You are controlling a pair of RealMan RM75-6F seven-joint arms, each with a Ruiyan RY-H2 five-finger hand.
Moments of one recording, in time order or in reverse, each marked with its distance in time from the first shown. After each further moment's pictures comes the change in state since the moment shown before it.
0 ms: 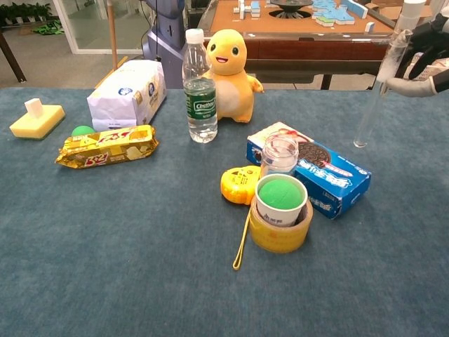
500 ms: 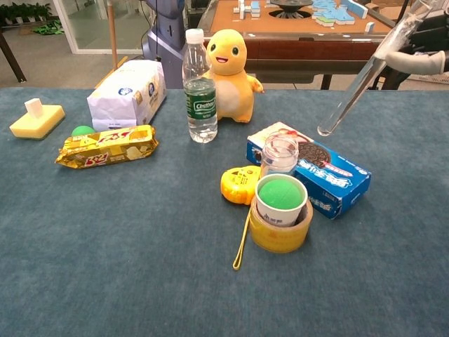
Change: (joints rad) left arm -0.006 0.003 -0.002 -0.010 0.003 -0.006 0.010; right arm -0.018 0.010 0.005 -0.003 -0.043 -0.009 0.452
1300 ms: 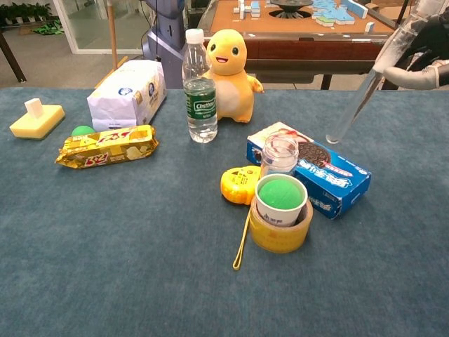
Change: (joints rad) left arm -0.001 0.000 0.001 -0.007 0.000 -0.001 0.006; right arm -0.011 -0.038 -0.016 0.026 -0.038 0.063 -0.263
